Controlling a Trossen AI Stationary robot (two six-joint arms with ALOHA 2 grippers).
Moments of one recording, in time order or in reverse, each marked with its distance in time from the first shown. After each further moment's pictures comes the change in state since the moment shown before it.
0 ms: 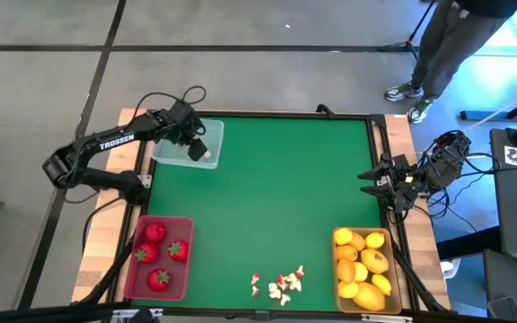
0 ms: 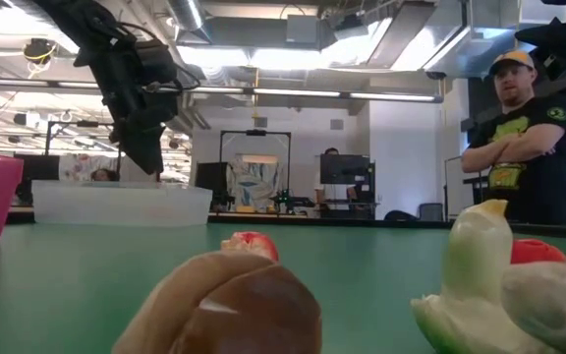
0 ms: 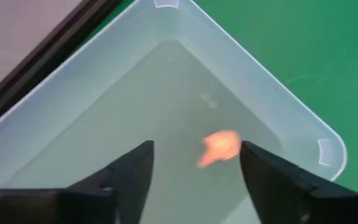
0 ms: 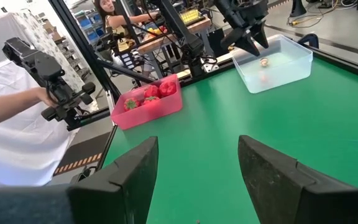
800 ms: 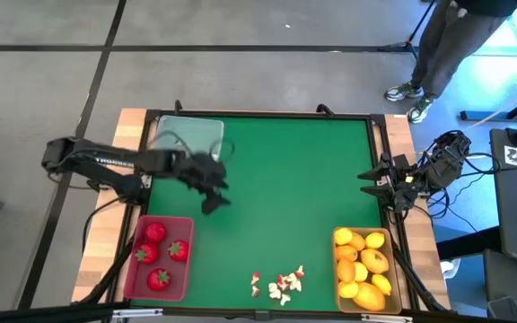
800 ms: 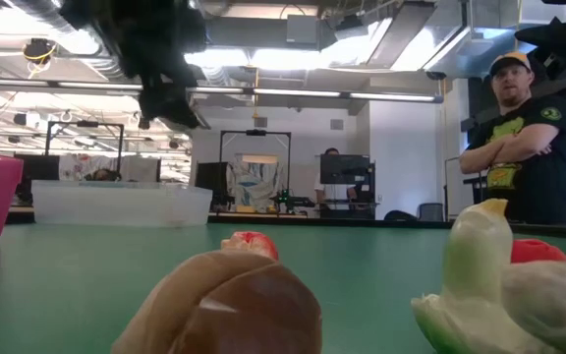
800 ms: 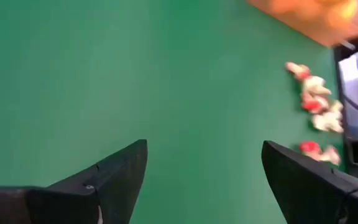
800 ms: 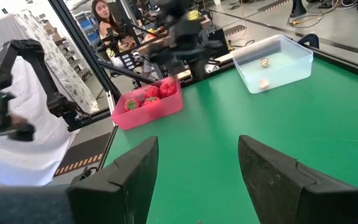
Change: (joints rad) left arm -0.746 -0.011 0.013 0.258 0.141 -0.466; right arm 0.000 0.000 0.000 0.003 0.000 0.001
